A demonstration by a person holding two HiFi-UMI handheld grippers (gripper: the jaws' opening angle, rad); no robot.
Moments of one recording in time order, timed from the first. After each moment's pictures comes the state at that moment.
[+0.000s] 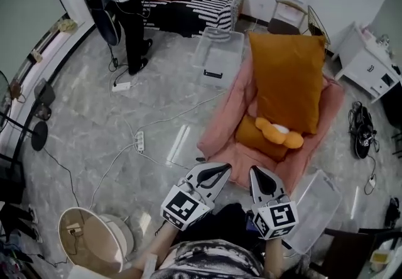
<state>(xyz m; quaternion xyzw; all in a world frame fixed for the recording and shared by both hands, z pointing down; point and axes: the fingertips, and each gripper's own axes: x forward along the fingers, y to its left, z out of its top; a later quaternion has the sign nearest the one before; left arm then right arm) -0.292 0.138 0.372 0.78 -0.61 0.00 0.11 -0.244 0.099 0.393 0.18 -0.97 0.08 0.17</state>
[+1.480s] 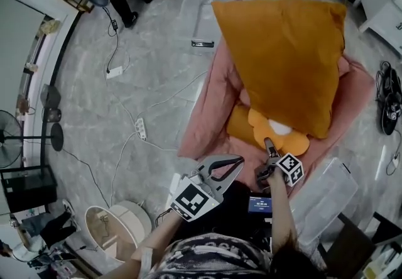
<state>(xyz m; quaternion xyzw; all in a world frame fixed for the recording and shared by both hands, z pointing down) -0.259 -0.117 0.470 0.82 -0.53 0.10 0.20 -0.160 -0.198 0.754 0.41 -0.59 0.69 0.09</state>
